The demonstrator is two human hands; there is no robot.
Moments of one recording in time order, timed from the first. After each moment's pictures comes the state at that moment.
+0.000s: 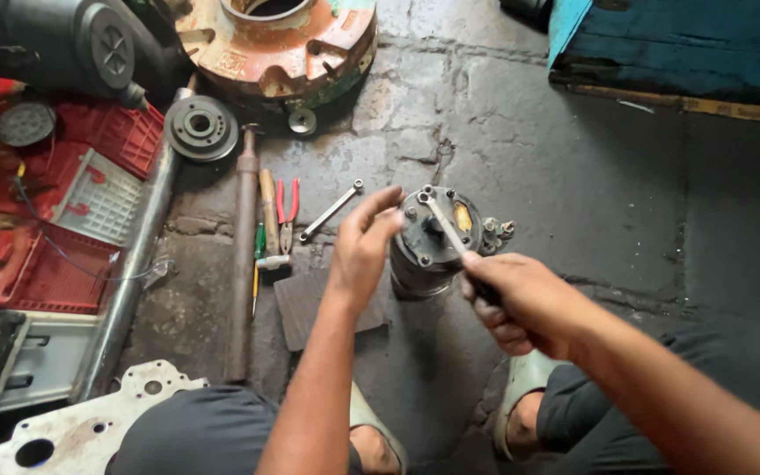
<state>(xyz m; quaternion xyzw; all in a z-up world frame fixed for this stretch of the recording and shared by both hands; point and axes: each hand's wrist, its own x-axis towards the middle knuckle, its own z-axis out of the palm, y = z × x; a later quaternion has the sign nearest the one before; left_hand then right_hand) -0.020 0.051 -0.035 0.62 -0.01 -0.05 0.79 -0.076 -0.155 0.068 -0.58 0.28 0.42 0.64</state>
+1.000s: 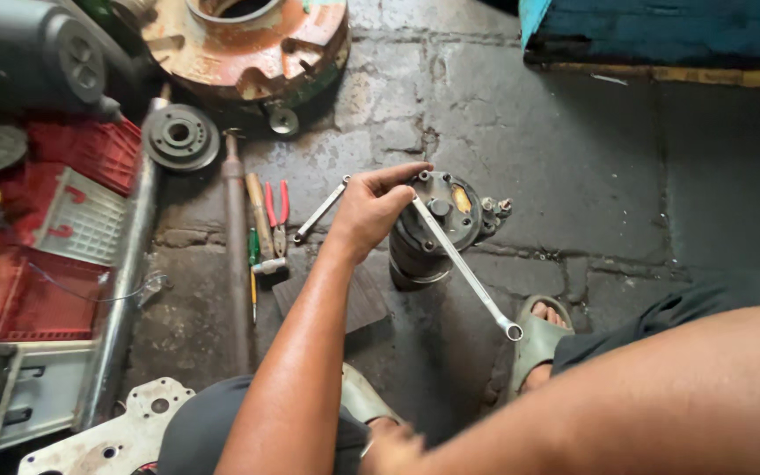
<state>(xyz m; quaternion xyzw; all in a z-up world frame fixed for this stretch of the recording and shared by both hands) 0.033 0.053 -0.053 0.66 -0.16 -0.12 0.73 -0.171 -0.058 0.033 -0.68 -0.67 0.30 -0.06</state>
